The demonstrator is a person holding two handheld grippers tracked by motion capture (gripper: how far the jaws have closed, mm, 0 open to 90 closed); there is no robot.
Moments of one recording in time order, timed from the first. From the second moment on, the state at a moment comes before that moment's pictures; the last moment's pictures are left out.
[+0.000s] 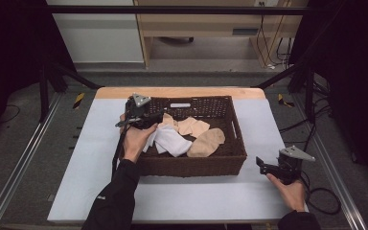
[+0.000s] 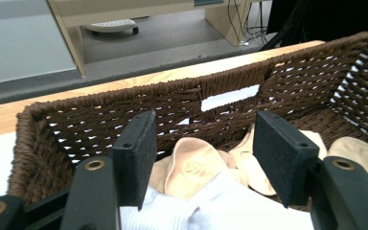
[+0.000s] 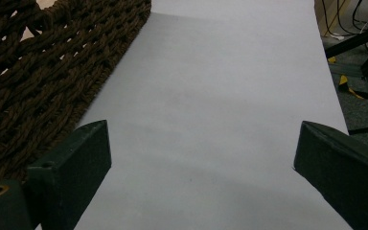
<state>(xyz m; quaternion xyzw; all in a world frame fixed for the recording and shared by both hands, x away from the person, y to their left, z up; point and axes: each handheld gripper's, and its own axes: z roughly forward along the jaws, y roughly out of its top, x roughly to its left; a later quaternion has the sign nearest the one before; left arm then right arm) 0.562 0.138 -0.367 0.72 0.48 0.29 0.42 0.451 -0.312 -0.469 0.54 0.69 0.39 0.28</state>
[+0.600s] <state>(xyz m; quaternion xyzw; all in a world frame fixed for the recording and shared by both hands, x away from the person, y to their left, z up) 0.579 0.141 -0.405 0.73 0.50 0.26 0.38 0.451 -0.312 -0.469 0.54 0.69 0.39 0.28</state>
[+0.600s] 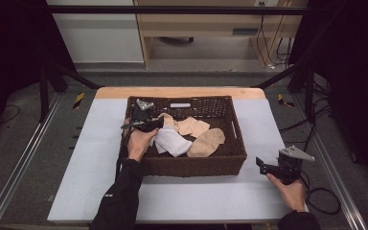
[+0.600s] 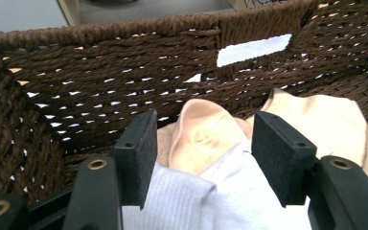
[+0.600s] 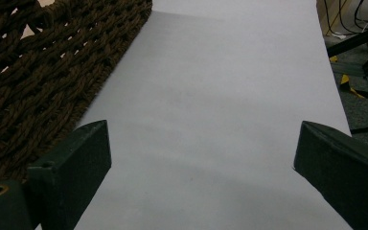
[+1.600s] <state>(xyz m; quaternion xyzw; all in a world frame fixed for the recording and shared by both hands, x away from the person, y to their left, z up) 0.581 0.142 -0.428 0.77 0.53 0.20 0.28 0.452 -0.312 -0.470 0.54 0.70 0.38 0.28</state>
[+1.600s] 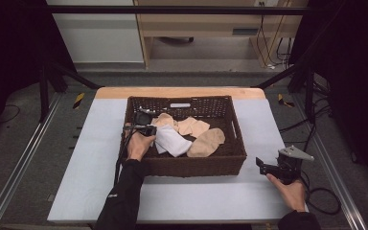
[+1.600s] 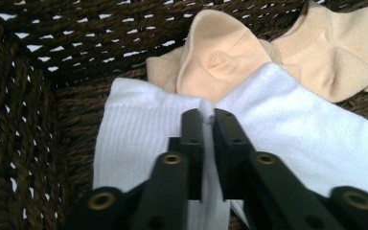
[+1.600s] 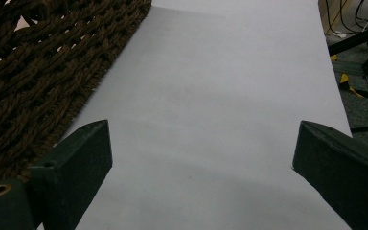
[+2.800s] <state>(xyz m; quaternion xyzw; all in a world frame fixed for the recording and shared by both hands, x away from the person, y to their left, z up) 0.516 0.158 -0.330 0.66 0.41 0.27 0.57 0.451 -0.313 -0.470 0.54 0.70 0.38 0.28</state>
